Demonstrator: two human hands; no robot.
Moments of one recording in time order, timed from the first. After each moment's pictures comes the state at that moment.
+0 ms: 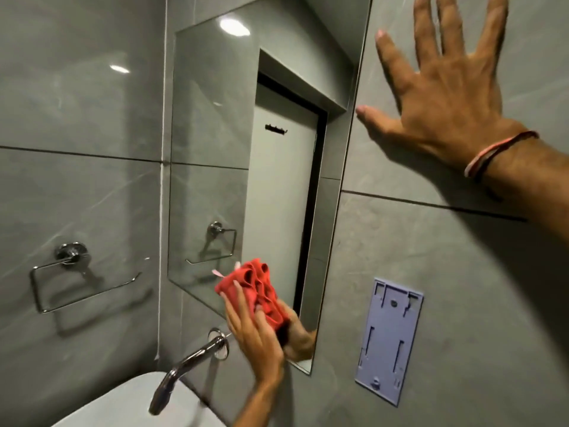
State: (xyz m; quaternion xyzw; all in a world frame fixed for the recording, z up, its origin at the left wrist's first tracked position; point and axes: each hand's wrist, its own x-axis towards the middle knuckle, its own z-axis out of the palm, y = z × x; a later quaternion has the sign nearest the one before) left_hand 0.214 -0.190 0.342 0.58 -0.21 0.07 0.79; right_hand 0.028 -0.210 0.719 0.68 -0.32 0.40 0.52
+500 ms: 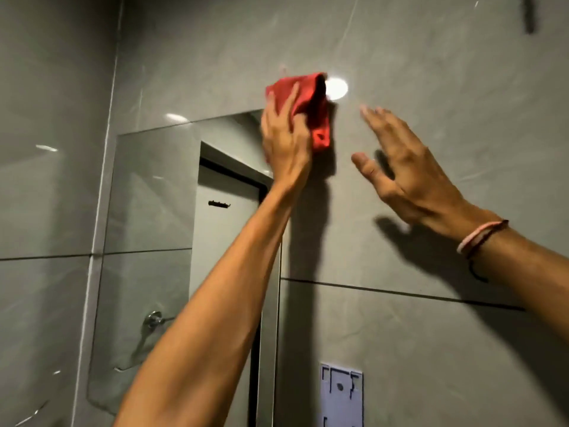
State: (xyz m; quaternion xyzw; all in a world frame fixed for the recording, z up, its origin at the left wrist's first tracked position) left_hand 0.135 -0.170 0.790 0.29 -0.54 0.14 0.78; right_hand -0.050 -0.171 0.746 0.77 -0.23 0.53 0.26
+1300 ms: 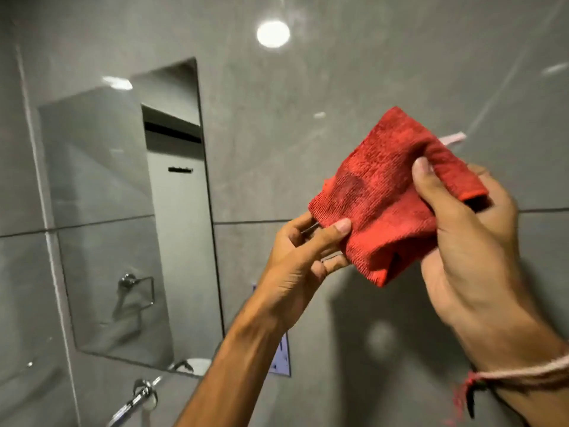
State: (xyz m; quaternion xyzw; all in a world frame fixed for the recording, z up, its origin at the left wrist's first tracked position) left_hand -0.003 -0.092 0.564 0.15 -0.63 -0.45 0.61; right_hand -0.165 -0.064 0.590 0.44 -0.07 0.83 -0.34
